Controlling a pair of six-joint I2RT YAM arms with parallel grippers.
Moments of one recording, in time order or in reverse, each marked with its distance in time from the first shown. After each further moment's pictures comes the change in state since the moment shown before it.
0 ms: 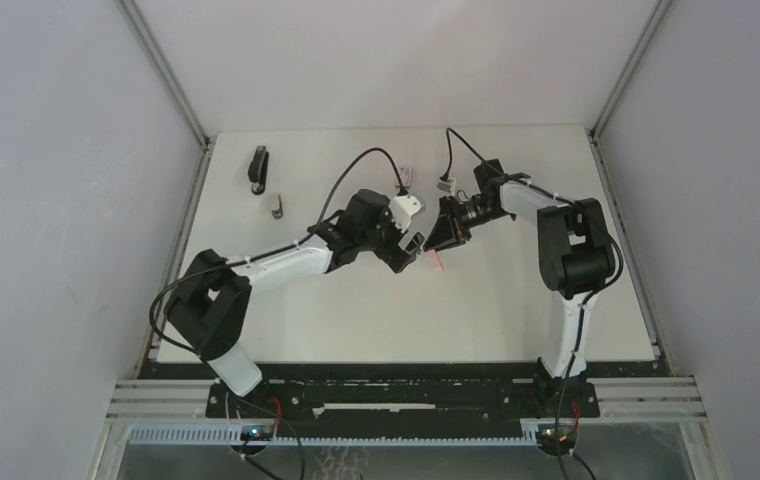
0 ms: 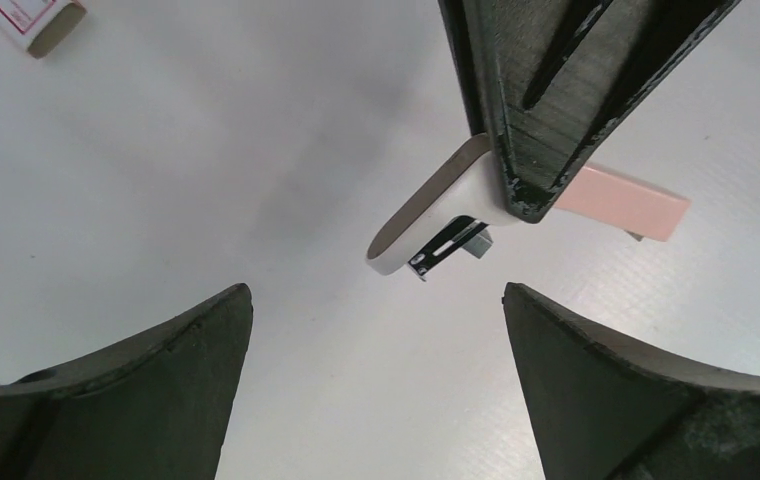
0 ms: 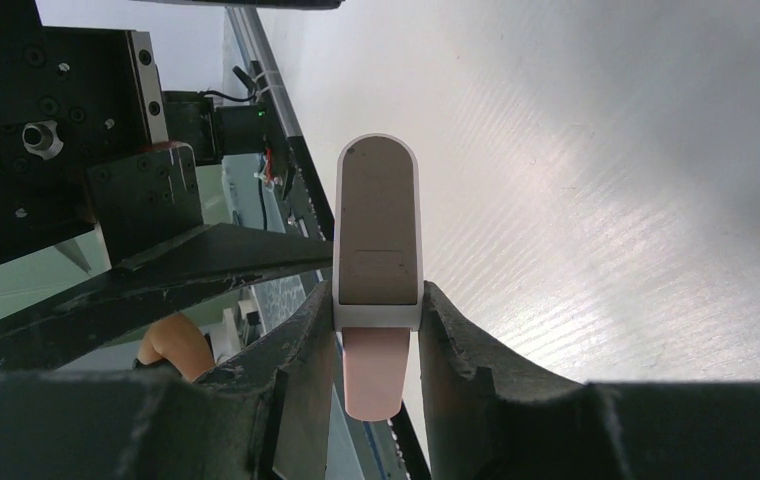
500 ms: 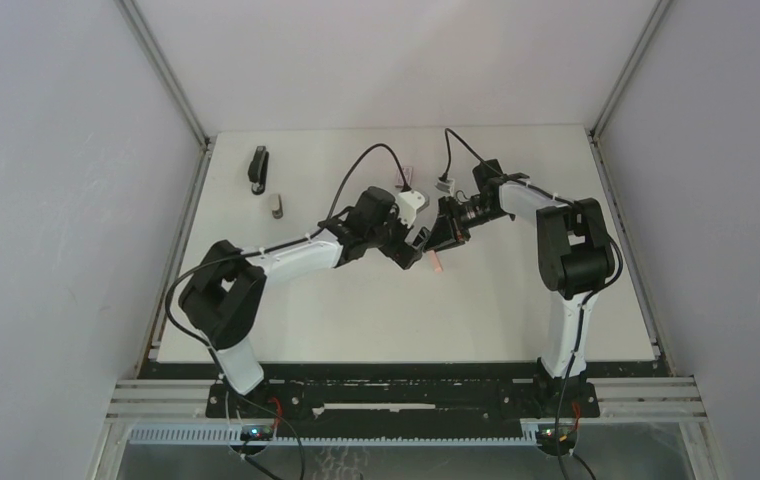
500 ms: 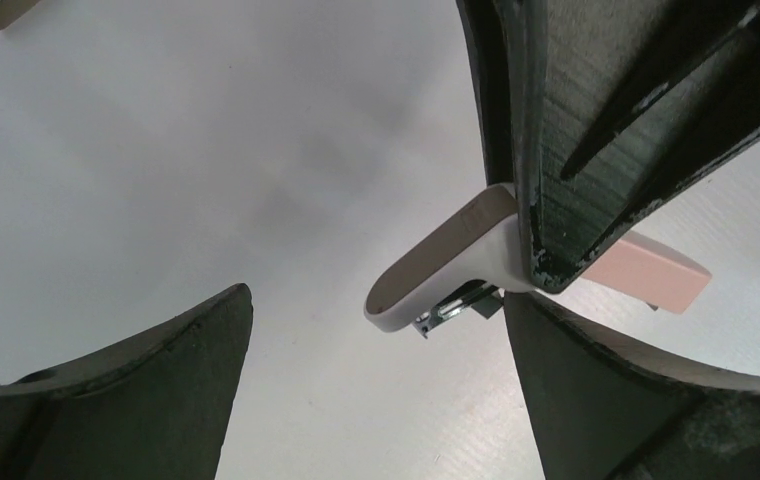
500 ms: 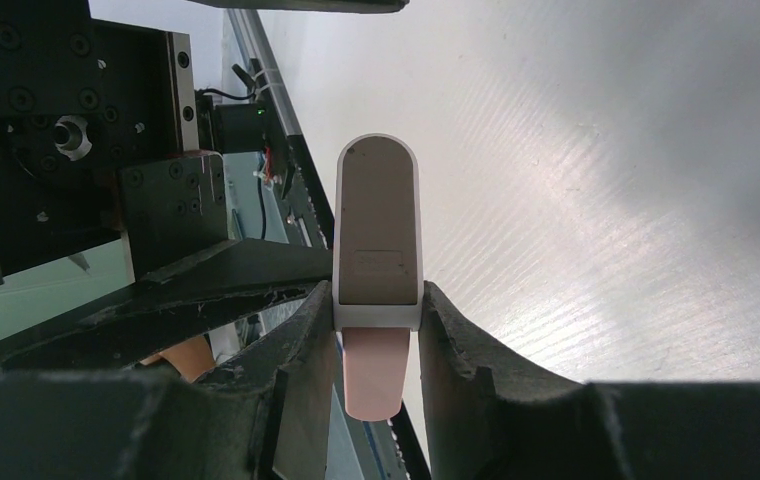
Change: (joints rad) left arm -0.008 0.082 0.061 -0.008 -0.011 -0.106; right arm 0.010 0.000 0.000 0.000 0.005 0.000
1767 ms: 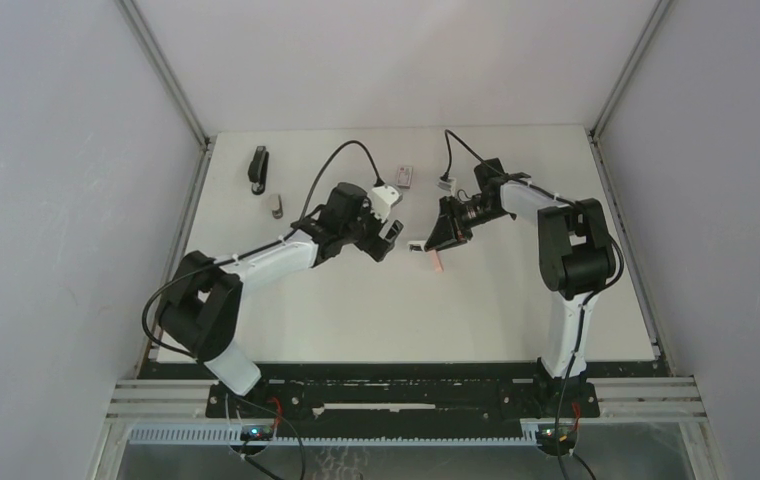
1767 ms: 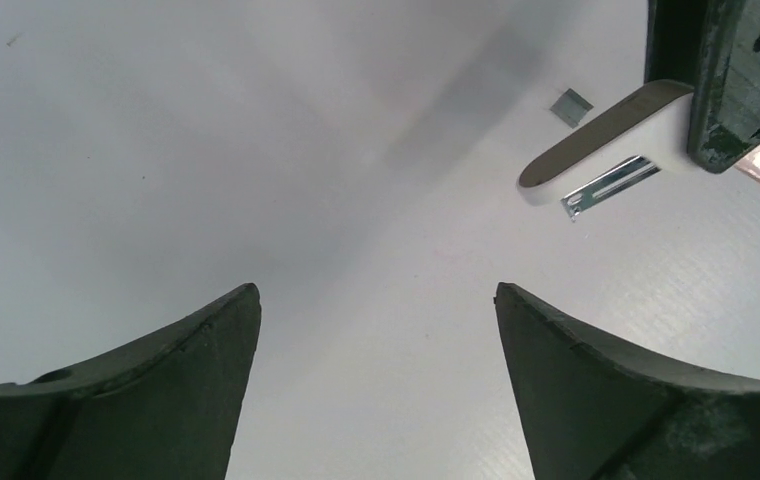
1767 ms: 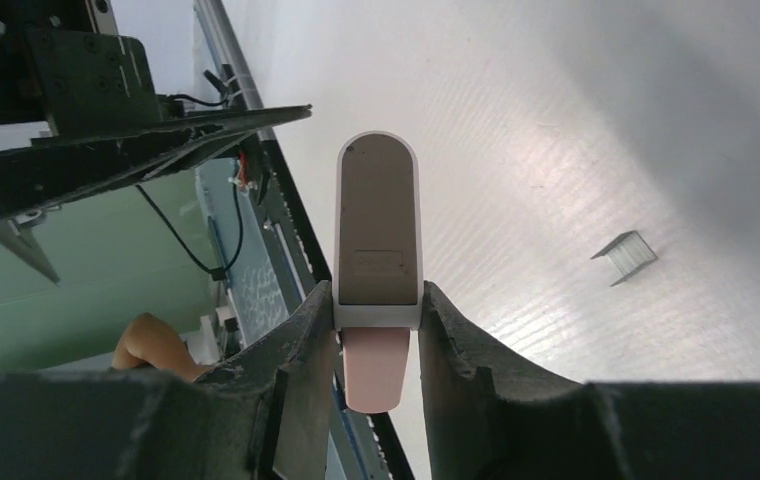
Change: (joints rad) left arm 0.106 -0.113 -0.093 -0.003 -0.049 0.116; right arm -0.012 -0.002 0.000 0.010 0.037 -0.008
